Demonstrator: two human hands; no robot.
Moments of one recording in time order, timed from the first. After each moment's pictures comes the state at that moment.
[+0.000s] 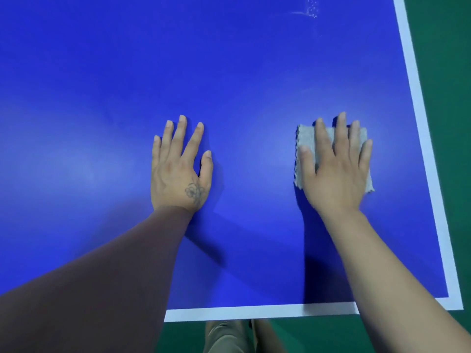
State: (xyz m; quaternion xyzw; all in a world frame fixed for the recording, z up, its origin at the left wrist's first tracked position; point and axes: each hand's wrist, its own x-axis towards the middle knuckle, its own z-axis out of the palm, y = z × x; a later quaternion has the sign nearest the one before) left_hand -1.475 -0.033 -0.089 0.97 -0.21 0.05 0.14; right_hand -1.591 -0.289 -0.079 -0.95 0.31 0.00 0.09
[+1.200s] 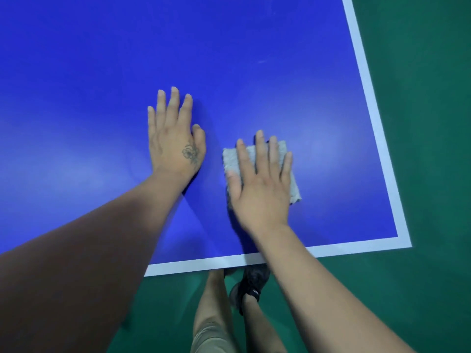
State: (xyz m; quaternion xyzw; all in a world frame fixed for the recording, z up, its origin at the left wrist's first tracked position) left_hand -1.513 -0.085 -0.067 0.97 -0.22 0.04 0.10; right_hand -1.672 -0.199 -0.075 -0.97 0.23 0.02 0.12
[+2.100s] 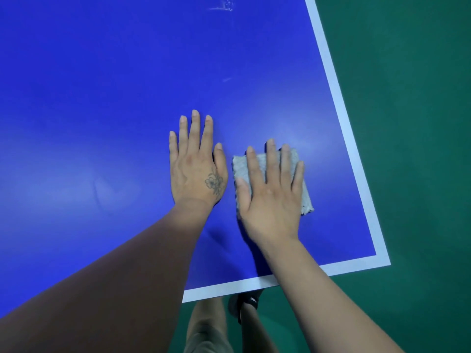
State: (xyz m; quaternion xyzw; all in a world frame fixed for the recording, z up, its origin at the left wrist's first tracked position) left_hand -1.553 -0.176 -0.085 0.97 -0.24 0.01 0.08; right_hand -1.682 -0.269 -0.077 -0.96 0.28 0.01 0.10
